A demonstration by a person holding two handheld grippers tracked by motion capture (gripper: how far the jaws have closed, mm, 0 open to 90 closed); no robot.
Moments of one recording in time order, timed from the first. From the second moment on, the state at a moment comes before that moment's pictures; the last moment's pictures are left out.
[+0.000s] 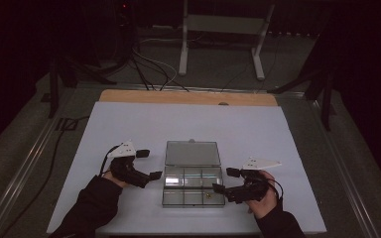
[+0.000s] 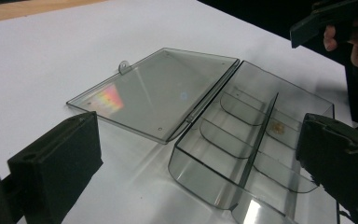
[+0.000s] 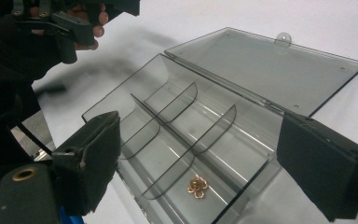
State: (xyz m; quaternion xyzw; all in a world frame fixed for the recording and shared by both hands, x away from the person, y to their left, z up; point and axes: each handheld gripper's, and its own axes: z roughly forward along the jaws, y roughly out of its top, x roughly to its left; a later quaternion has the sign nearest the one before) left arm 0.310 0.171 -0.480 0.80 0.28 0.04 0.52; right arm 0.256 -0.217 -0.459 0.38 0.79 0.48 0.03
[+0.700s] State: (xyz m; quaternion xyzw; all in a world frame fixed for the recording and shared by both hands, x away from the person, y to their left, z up) left arm 0.335 0.158 -0.472 0.79 0.29 0.01 0.53; right arm 0.255 -0.233 -0.458 0.38 0.77 0.50 0.09
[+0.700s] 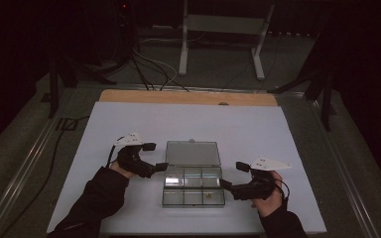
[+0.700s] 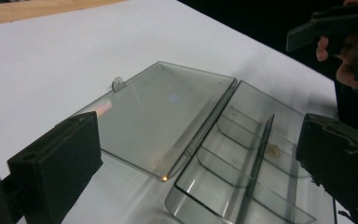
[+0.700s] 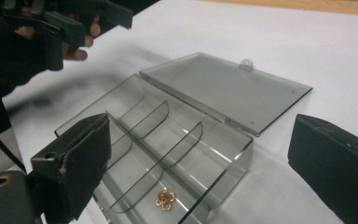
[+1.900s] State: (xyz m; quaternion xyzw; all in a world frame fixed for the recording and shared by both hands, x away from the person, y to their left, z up) left arm 0.372 0.145 -0.490 0.77 0.43 0.00 0.48; right arm 0.261 -0.242 -0.466 0.38 0.77 0.50 0.13
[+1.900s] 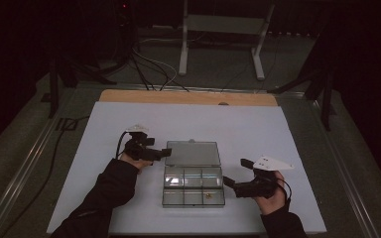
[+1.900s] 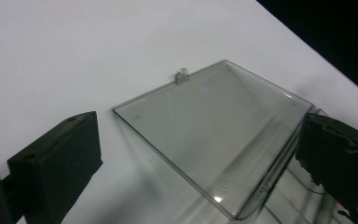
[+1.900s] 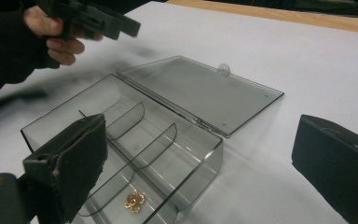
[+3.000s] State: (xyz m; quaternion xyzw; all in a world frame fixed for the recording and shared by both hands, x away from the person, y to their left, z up) left arm 0.368 0.129 -0.508 0.78 0.44 -0.08 0.44; right arm 0.262 -0.239 -0.469 0.37 0.77 0.50 0.12
